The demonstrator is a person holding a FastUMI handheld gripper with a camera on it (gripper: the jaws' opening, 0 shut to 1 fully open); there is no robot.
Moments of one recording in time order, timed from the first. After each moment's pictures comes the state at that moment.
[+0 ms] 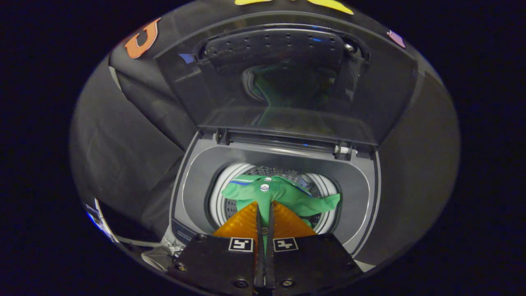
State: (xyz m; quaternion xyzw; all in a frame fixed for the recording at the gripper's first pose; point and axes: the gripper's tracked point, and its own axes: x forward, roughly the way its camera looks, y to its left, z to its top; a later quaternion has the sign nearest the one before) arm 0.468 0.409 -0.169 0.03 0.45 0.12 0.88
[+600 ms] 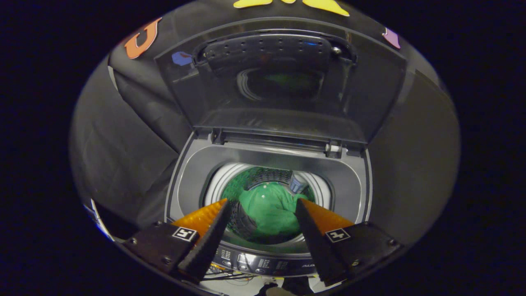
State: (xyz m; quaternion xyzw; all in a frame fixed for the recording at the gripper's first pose) arm 0.456 0.398 -0.170 0.02 0.44 0.09 0.89
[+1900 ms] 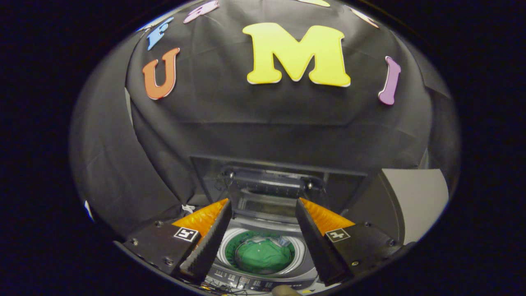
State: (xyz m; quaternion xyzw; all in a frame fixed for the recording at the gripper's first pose) arm 0.498 0.398 0.037 0.01 0.21 0.10 0.97
